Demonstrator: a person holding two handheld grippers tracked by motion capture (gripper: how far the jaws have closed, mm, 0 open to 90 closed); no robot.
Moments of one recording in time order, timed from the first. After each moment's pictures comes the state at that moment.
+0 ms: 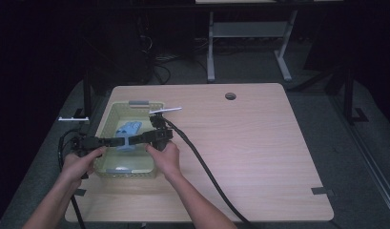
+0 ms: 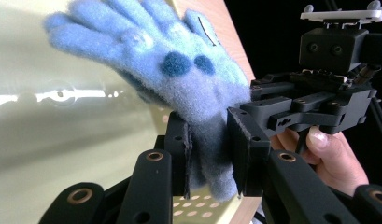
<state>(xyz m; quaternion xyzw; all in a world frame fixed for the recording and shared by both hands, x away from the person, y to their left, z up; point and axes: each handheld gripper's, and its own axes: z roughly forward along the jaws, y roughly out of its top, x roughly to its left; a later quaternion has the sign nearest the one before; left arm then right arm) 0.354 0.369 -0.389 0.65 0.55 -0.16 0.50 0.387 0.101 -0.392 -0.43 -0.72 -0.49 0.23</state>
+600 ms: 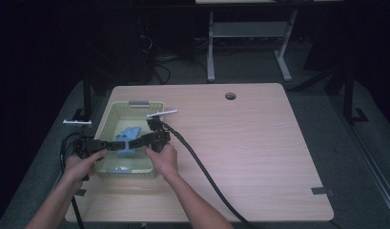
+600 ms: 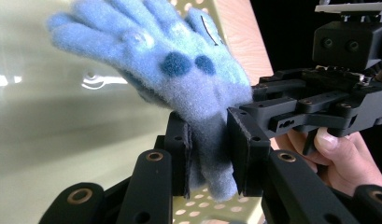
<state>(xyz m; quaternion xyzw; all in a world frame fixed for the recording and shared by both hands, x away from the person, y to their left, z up) 0.358 0.373 -0.408 0.65 0.58 -0.17 0.47 0.393 0.112 -0.411 -0.45 -0.73 -0.46 0.23</state>
